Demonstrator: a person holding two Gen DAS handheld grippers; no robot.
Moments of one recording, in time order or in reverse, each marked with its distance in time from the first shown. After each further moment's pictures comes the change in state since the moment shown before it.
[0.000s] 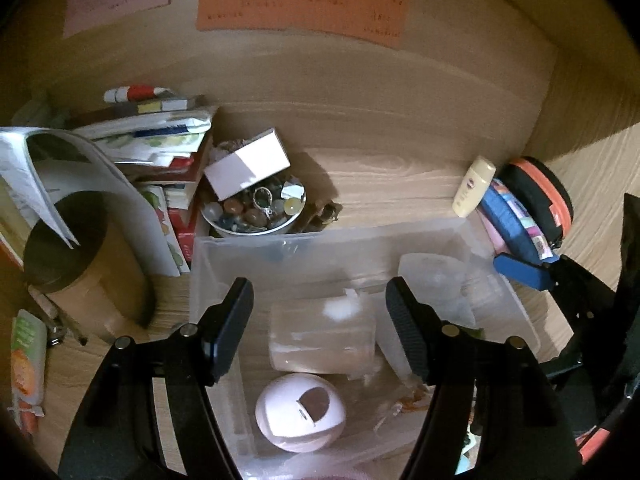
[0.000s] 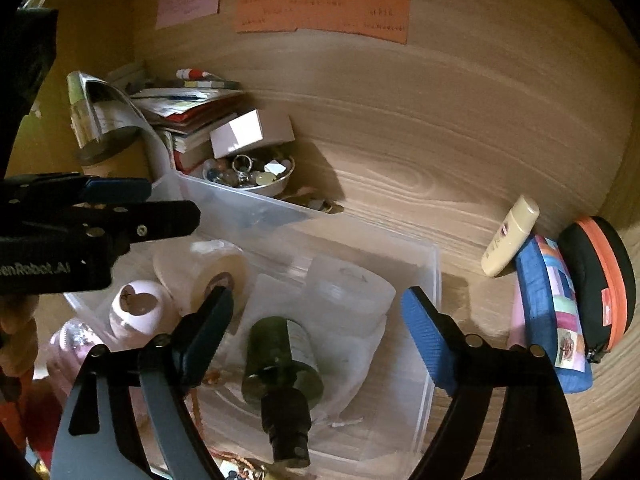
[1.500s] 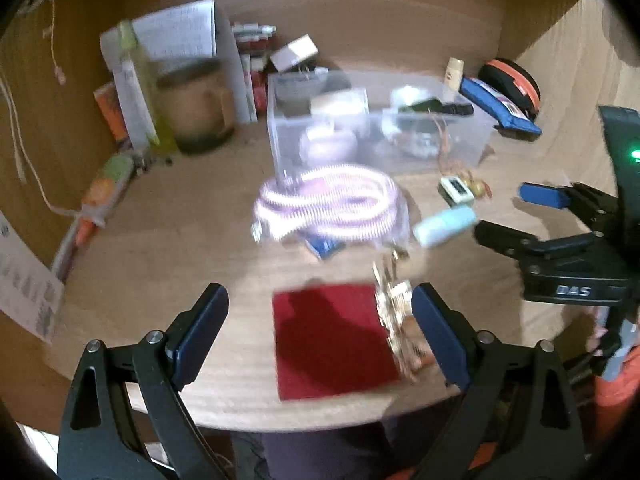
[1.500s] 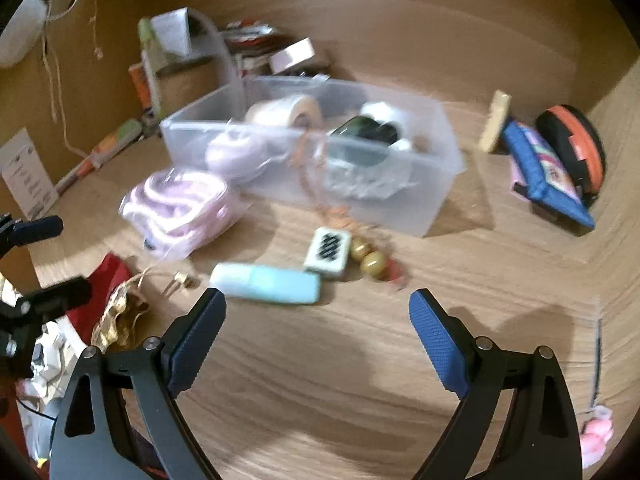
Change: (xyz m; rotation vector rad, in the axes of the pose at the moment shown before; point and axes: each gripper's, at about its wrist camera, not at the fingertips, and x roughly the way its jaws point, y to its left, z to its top) left arm -0.120 -0.010 -0.196 0.052 0.086 0.149; right arm -0.080 0.052 -0.125 0.059 0.098 0.048
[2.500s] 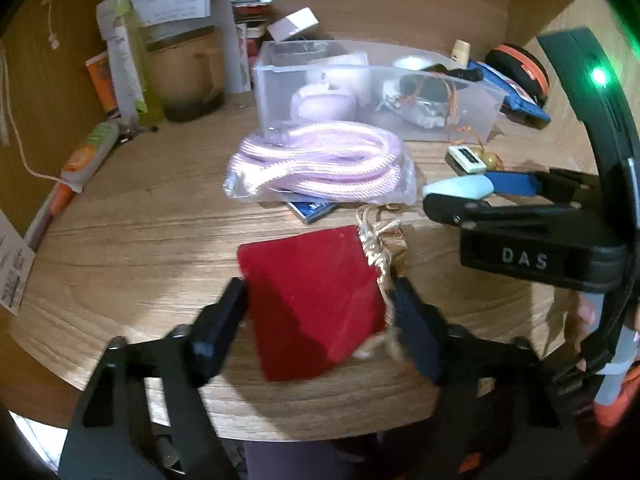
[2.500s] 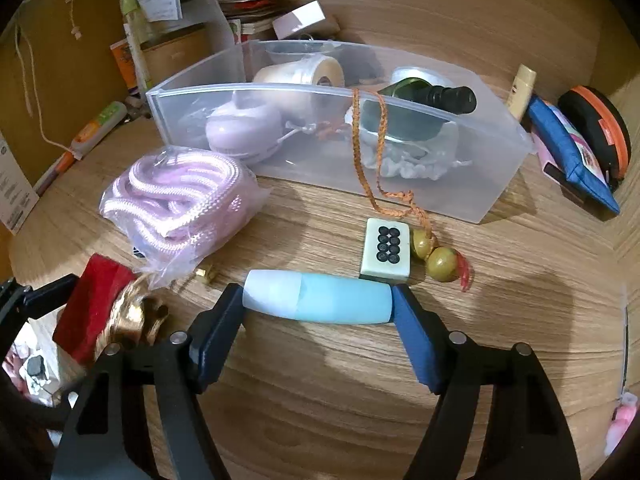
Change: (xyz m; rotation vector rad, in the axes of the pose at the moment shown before) left arm 0.033 -0.006 -0.020 -0.038 0.003 0.012; right arm 0.035 0.023 0.011 0.039 0.074 -0.033
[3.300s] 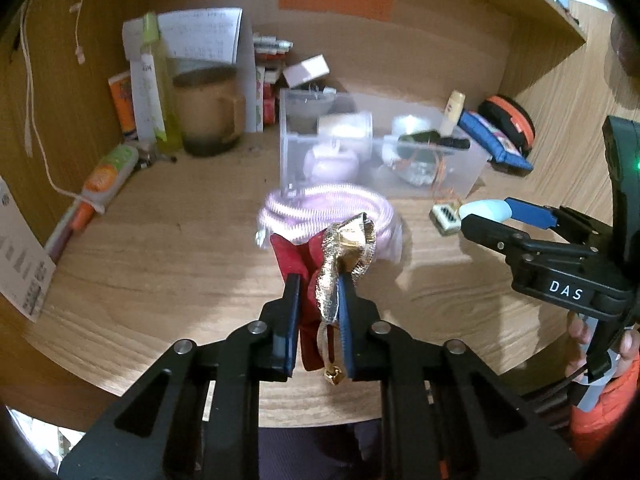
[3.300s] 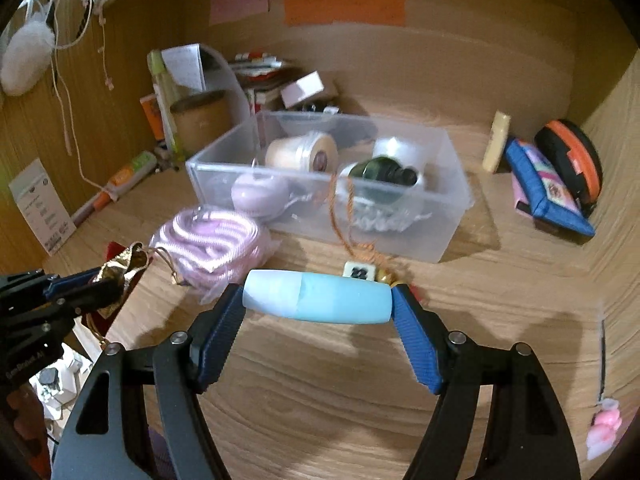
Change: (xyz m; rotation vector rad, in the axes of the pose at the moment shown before) left arm -0.050 0.015 0.026 -0.058 -0.093 -0.057; right arm -0.062 -0.015 0.001 0.011 -0.174 0.051
